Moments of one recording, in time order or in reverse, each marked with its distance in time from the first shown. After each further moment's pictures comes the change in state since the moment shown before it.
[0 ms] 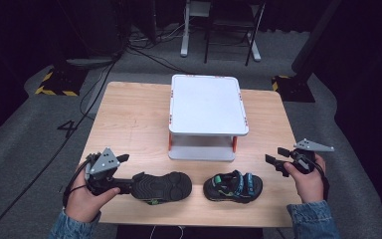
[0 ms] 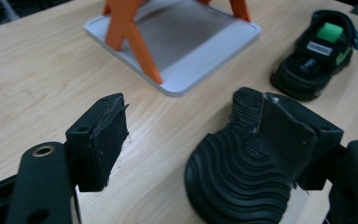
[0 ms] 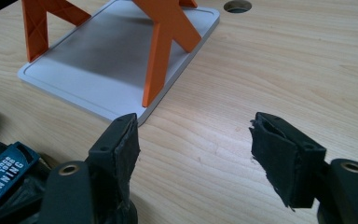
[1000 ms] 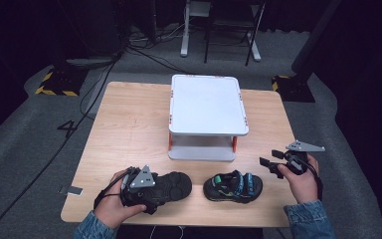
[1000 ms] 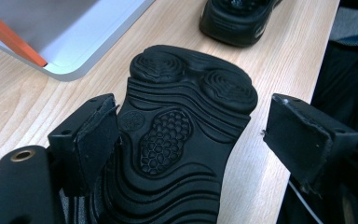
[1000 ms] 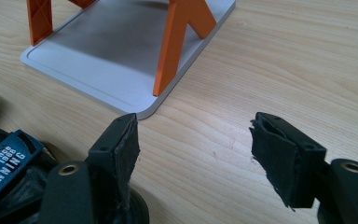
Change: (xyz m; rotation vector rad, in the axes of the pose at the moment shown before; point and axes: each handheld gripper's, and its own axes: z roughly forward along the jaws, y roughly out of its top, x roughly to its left) left arm -0.044 -0.013 0.061 0.156 -0.185 0.182; right arm 0.009 -0.004 0.014 0.046 0.024 -0.021
